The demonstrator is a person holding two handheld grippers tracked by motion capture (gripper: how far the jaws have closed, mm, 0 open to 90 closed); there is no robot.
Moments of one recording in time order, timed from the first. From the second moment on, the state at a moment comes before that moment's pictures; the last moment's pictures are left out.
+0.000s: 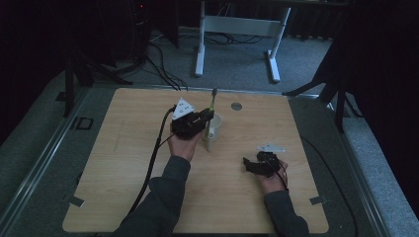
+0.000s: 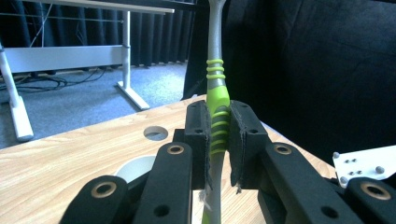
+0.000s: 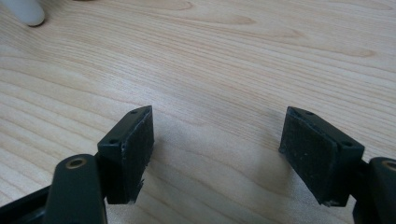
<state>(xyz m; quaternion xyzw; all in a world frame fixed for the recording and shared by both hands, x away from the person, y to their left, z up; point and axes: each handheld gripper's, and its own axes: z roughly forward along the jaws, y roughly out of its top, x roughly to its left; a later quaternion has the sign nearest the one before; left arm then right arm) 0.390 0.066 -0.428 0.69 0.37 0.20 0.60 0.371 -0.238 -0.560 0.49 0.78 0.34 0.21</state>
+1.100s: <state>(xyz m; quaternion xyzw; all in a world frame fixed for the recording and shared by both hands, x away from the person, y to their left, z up) 0.398 0.056 -0.438 0.68 0.37 0.20 0.60 0.371 -0.238 -0.560 0.49 0.78 0.34 0.21</state>
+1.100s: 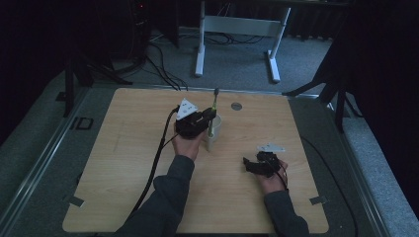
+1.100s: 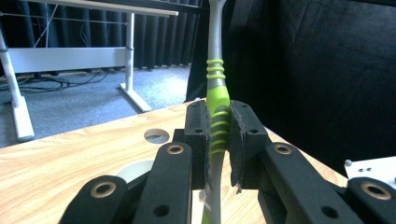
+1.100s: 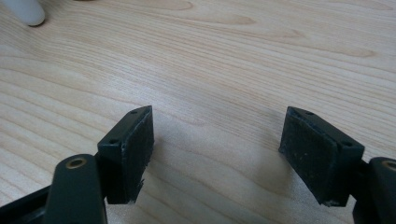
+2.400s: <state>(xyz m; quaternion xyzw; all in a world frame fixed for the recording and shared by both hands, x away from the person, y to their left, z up) 0.379 0.045 -0.472 0.73 0.38 0.21 0.54 0.371 -0.238 -0.559 0.49 0.78 0.34 0.21</state>
